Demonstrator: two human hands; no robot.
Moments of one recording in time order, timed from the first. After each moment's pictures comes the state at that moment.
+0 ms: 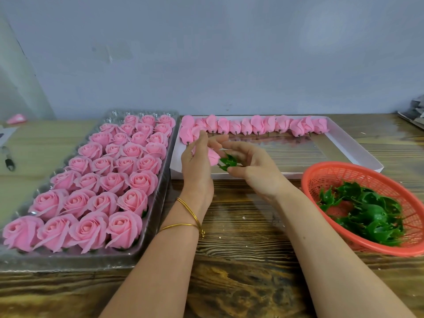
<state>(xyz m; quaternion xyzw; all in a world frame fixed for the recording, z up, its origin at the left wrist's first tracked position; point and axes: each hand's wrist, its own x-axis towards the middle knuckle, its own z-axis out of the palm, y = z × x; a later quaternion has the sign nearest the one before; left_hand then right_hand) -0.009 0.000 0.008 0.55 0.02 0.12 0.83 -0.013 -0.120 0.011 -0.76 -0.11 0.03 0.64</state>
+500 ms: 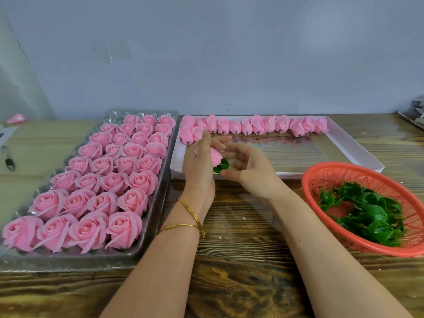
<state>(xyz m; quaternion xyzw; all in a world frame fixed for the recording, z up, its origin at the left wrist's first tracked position) -0.009 -0.002 0.008 0.56 0.02 0.11 0.82 -0.016 -0.114 0.009 -0.74 -0.14 0.02 0.65</state>
